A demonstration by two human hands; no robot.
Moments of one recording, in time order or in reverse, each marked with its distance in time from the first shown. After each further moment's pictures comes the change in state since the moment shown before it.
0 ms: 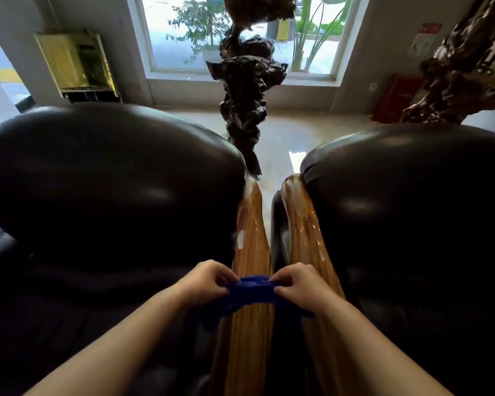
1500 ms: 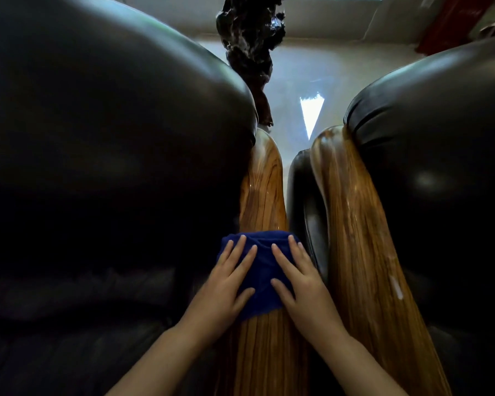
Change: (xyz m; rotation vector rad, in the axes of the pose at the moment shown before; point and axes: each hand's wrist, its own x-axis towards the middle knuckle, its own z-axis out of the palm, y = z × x) left_hand 0.210 -0.135 0.074 0.162 0.161 0.131; right_hand 0.213 0.115 0.102 -0.031 0.252 -0.105
